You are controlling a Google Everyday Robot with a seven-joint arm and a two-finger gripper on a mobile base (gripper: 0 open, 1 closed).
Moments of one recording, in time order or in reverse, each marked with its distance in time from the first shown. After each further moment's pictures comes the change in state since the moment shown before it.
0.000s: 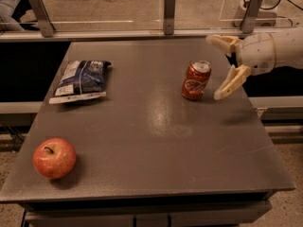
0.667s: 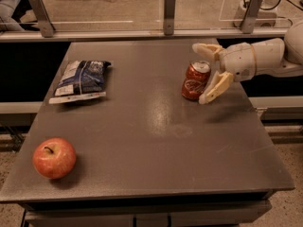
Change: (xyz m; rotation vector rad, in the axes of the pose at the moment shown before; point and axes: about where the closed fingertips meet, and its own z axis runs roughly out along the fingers) arm 0.009 0.005 0.036 -0.034 -0.061 0.060
